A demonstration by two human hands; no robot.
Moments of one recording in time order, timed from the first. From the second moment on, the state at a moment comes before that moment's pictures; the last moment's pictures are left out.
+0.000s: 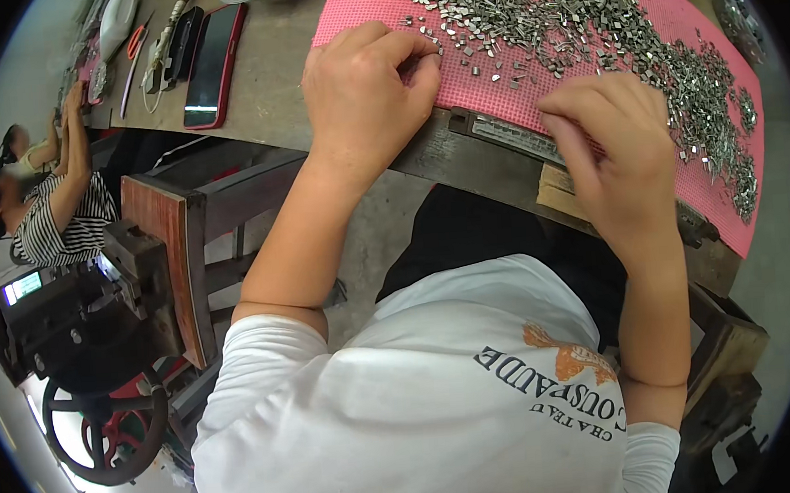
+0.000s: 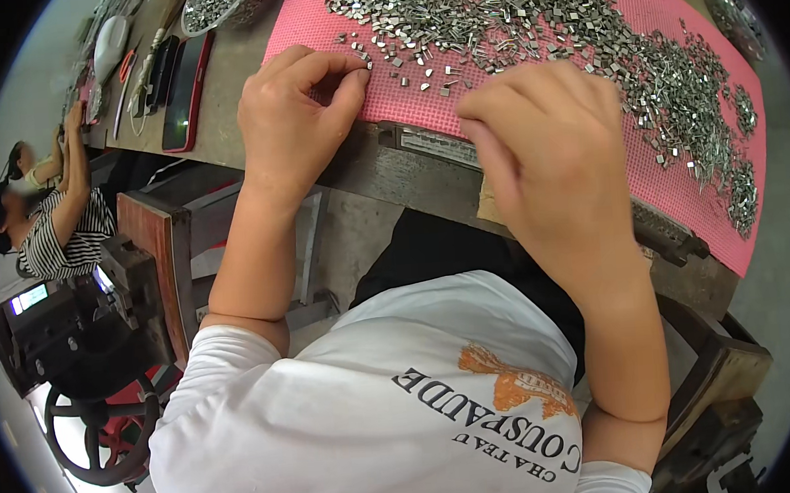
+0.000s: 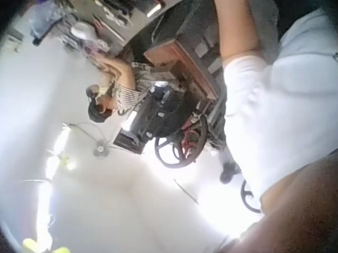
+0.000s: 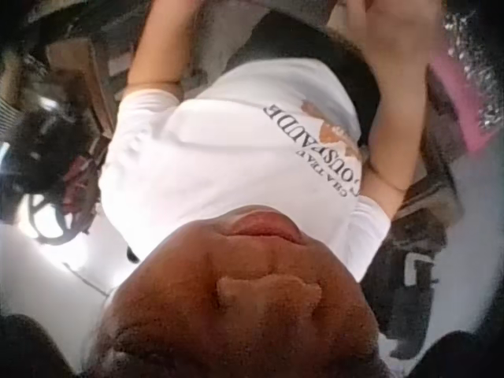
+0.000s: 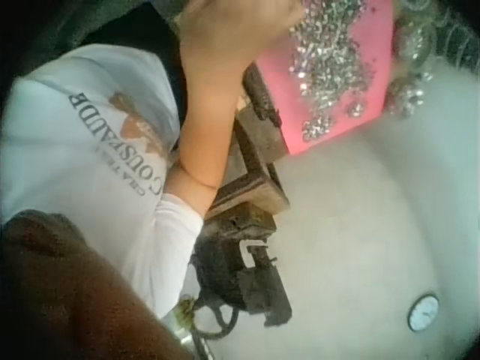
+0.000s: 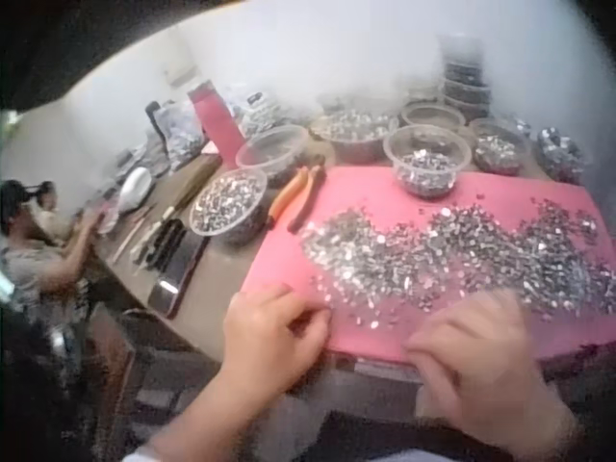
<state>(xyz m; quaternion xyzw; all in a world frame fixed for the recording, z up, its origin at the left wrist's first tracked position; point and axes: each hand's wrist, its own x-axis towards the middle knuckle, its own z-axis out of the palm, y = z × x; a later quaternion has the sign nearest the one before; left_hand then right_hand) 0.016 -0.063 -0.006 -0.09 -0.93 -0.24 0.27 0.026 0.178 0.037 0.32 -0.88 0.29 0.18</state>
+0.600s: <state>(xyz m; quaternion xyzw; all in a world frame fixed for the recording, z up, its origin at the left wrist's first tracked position) 0.015 -0.060 0.016 -0.15 -0.95 -0.14 0.23 -0.007 0.136 0.016 0.38 -0.88 0.18 0.23</state>
